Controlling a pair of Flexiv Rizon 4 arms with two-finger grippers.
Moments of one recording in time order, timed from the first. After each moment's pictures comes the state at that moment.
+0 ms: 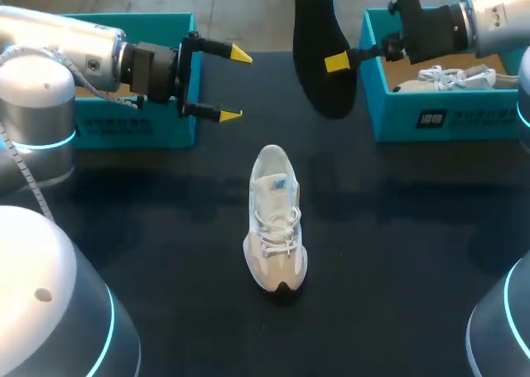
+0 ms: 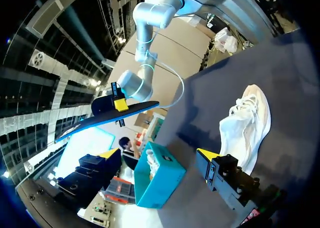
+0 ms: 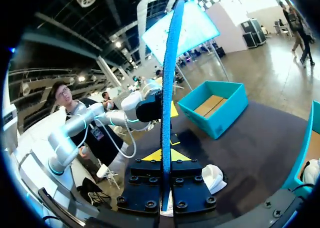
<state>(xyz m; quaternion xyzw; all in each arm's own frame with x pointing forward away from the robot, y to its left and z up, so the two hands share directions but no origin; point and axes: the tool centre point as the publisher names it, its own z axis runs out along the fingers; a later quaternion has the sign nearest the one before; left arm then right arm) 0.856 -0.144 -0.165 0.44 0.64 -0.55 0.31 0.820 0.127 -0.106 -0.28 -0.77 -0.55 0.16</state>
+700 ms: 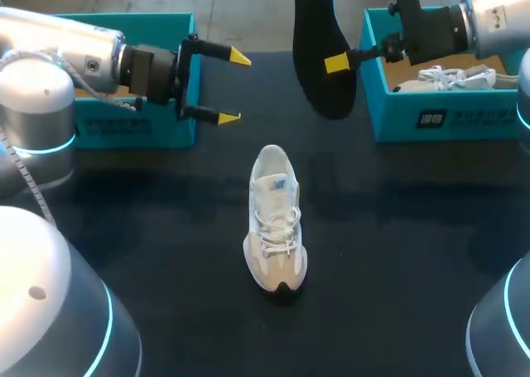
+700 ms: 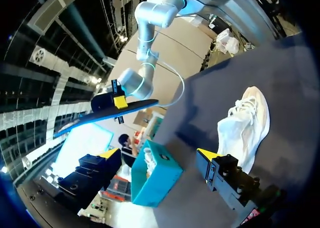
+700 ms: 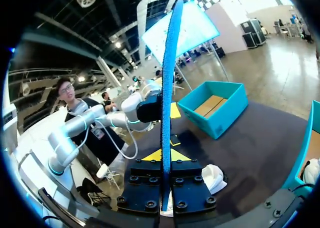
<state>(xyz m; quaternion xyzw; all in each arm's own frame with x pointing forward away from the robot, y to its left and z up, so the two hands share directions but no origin) 0.856 -0.140 -0.172 0.42 0.67 -0.54 0.29 0.819 0.127 -0.106 -0.28 -0.77 -0.55 0.16</state>
